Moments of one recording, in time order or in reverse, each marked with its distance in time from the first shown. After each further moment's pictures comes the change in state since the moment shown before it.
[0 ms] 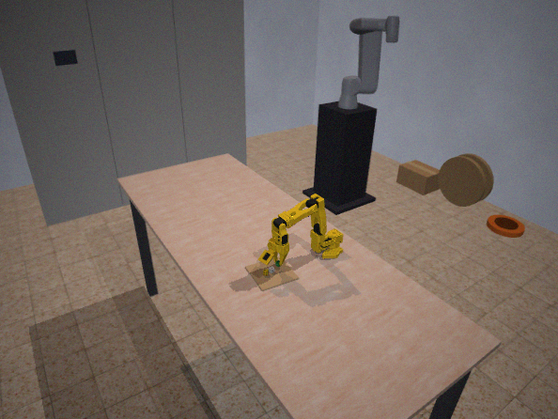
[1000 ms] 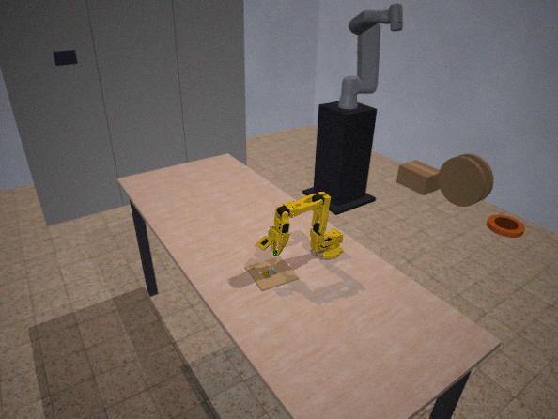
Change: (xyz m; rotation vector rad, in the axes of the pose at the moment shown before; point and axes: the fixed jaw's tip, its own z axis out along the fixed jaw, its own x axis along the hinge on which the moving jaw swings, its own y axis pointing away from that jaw) arm 0.009 -0.021 -0.028 0.036 -0.136 0.134
